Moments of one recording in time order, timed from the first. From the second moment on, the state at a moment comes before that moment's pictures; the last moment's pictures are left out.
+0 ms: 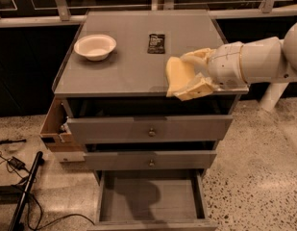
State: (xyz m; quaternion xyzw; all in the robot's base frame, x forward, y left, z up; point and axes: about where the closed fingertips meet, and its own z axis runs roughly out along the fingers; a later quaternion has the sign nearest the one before) arm 0.561 -0.109 0.909 -0.59 0.64 0.11 0.48
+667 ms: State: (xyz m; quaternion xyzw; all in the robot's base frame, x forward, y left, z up) arm 0.598 -0.127 0.907 -0.57 0.67 0.09 0.47
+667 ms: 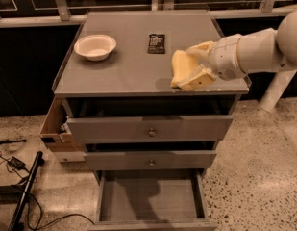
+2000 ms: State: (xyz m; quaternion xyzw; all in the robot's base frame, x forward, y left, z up) arm 0.702 -0.132 0.873 -0.52 0.71 0.12 0.46
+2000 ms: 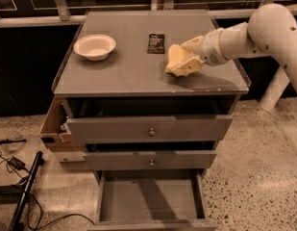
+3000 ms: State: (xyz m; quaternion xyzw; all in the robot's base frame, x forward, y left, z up) arm 0.719 -0.119 0.852 -0.51 0.71 0.16 0.46
